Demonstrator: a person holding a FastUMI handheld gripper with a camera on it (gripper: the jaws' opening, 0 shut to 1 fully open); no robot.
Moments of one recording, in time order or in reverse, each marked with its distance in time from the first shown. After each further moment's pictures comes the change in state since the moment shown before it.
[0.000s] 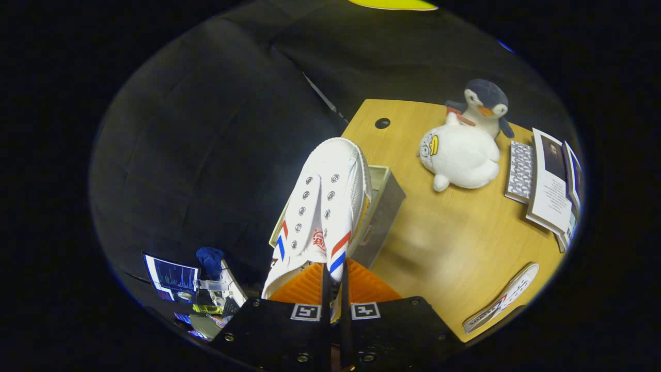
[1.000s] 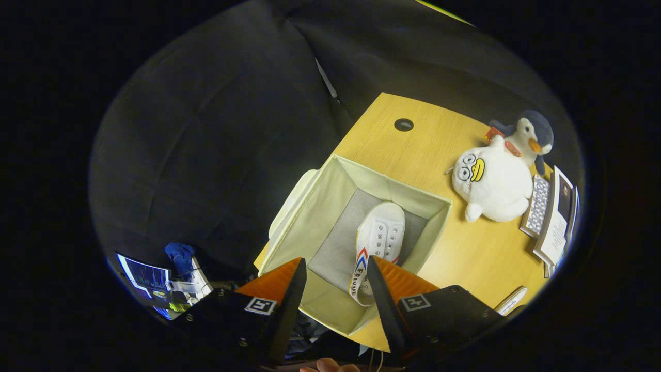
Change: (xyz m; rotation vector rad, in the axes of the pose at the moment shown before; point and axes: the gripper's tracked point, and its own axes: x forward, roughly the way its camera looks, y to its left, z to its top) arm 0.086 0.035 0.046 -0.090 0.046 -0.145
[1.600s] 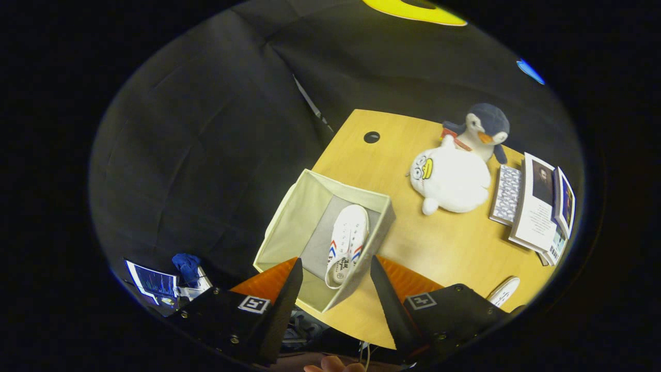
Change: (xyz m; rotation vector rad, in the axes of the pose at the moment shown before) arm -0.085 -0.070 -0.022 0.114 -0.086 -0.020
